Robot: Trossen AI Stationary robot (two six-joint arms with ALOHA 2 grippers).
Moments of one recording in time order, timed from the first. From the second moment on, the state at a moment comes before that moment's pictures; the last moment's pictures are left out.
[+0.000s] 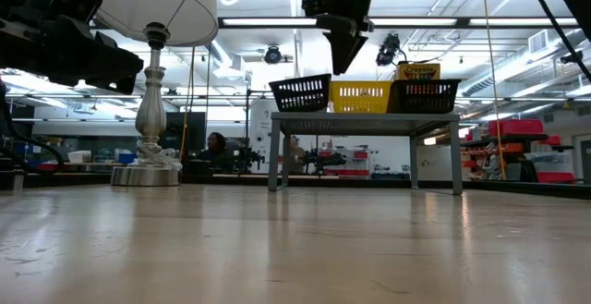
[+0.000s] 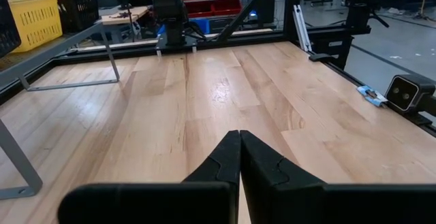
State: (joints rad) left arm -0.46 0.80 0.01 0.65 -0.37 0.03; right arm -0.20 1.94 2.00 -1.33 0.47 0.10
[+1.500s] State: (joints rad) left arm -0.46 0.78 0.01 0.80 -0.23 0.09; right arm 0.30 1.82 2.00 -0.67 -0.18 -0.20
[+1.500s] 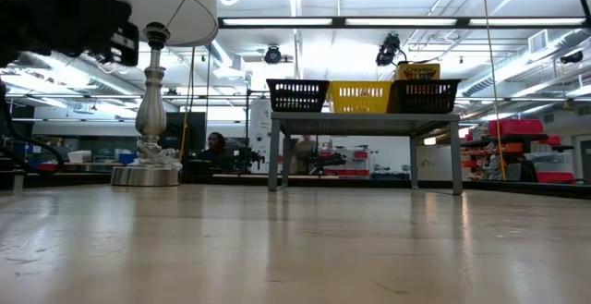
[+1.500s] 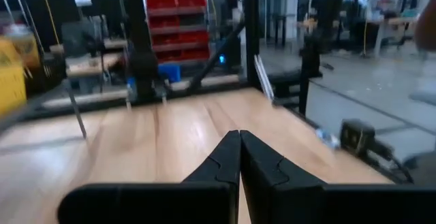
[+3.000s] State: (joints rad) left arm -0.40 0.56 0.01 0.57 -0.23 0.02; right arm 0.50 0.73 0.03 0.76 -0.04 0.04
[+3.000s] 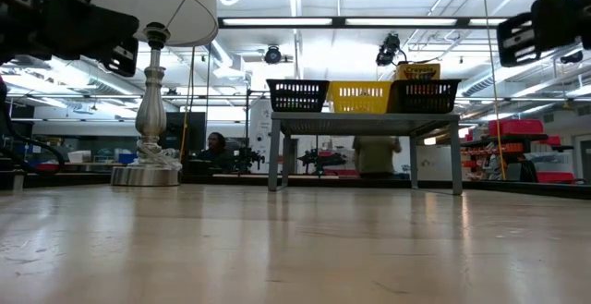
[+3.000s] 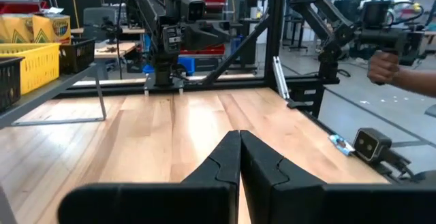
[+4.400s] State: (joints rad) left arm -0.40 0.56 0.01 0.58 -0.29 0.01; right arm -0.02 0.00 0.01 0.03 -0.17 -0.11
